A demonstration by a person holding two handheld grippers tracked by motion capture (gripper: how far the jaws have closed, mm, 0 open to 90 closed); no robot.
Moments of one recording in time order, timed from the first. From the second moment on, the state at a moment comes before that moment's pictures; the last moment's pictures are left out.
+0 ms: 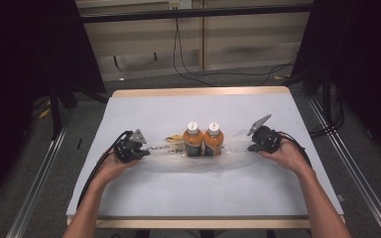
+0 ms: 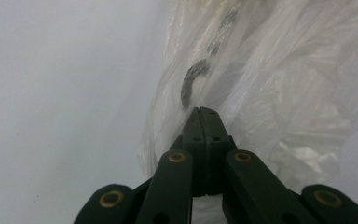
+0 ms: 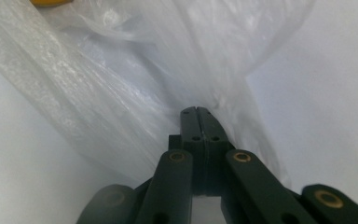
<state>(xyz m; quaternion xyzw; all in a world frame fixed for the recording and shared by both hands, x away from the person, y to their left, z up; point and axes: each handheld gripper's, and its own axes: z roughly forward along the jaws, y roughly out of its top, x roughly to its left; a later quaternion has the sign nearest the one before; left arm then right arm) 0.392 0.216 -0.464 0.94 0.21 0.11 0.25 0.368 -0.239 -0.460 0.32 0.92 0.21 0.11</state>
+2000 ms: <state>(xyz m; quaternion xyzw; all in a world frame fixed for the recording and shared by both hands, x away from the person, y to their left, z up) 0.348 0.132 -0.432 0.87 0.16 0.02 0.47 0.356 -0.195 -0.418 0.28 0.86 0.41 0.09</state>
